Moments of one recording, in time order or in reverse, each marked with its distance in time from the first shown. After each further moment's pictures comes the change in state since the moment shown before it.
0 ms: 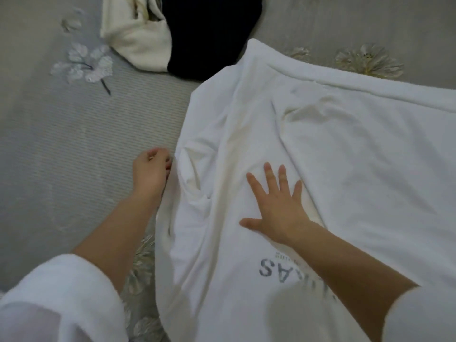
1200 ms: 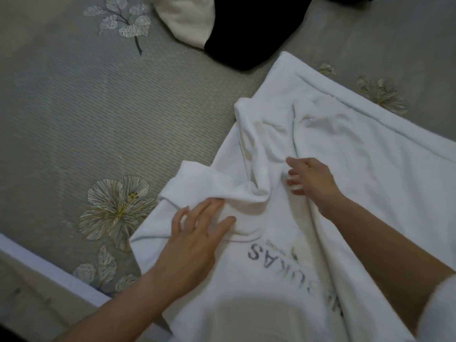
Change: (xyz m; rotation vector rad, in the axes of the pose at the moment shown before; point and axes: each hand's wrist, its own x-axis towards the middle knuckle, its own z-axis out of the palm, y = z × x) left_hand -0.164 -0.094 -0.038 1.057 -0.418 0.933; right_hand 0.003 0.036 -0.050 1.110 0.234 0.369
